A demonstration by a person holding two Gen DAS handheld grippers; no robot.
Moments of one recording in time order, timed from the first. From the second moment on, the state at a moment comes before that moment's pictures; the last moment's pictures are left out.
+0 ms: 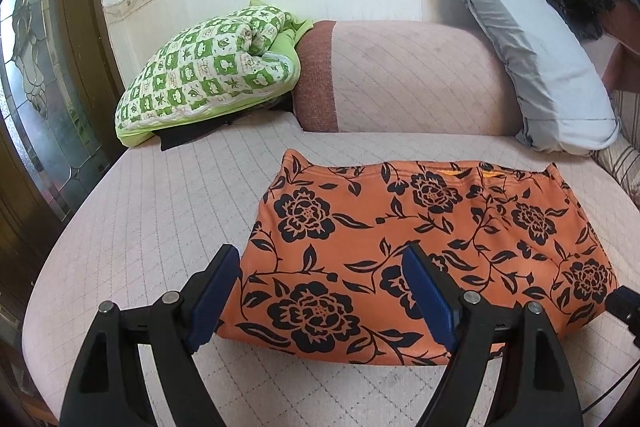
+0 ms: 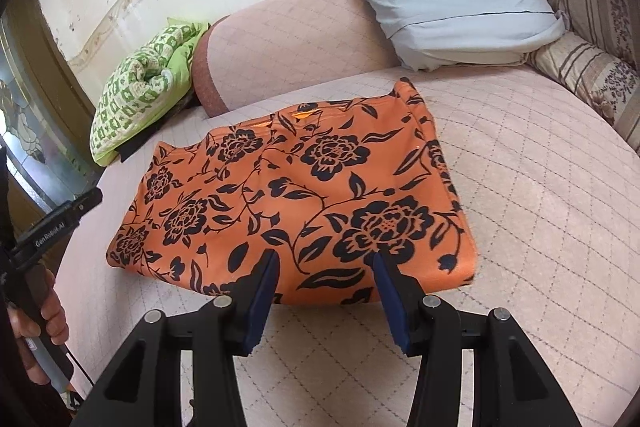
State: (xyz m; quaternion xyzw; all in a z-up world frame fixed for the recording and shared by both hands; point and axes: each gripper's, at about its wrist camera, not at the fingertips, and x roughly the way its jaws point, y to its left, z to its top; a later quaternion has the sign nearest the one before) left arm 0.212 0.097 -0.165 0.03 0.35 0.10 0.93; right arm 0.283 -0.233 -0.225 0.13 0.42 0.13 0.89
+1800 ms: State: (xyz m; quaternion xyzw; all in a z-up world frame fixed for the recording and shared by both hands) left arm 0.240 0.147 -0.253 0.07 0.48 0.17 0.86; right arm 0.338 -0.181 -0.281 0.13 0.48 0.16 0.85
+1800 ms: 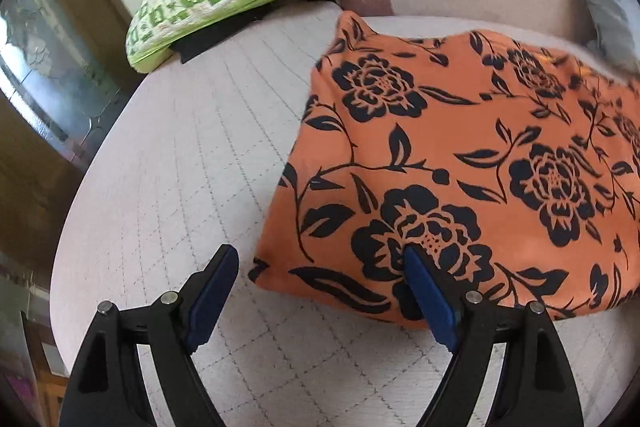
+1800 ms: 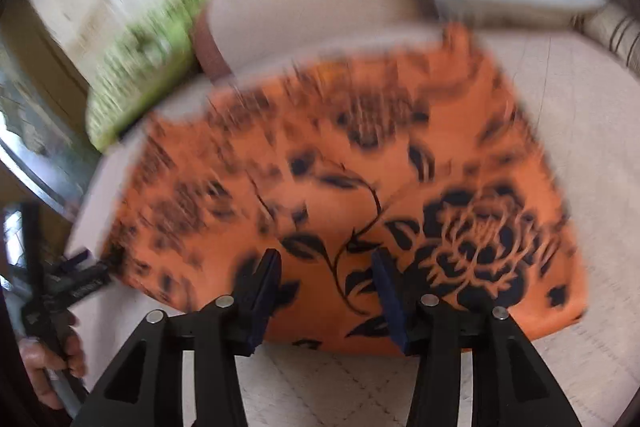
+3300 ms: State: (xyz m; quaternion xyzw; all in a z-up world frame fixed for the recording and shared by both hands) left arm 0.214 0.135 -0.209 0.04 0.40 0.15 0.90; right arm 0.290 -0.184 -0.239 0.09 0.40 0.19 0.89
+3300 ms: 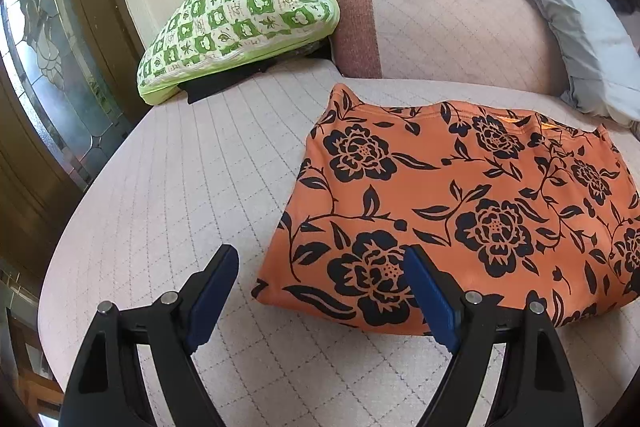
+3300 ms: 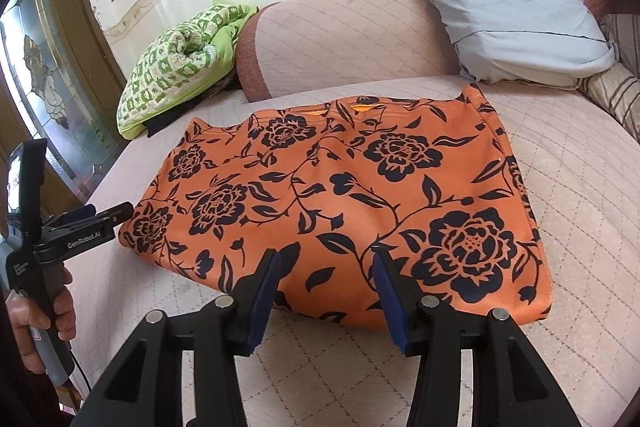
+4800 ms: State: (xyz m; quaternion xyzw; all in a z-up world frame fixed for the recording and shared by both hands) left arm 0.233 0.190 -0.216 -0.01 0.43 0.16 0.89; right arm 0.327 -0.125 -0.260 0.09 0.42 0.23 0.87
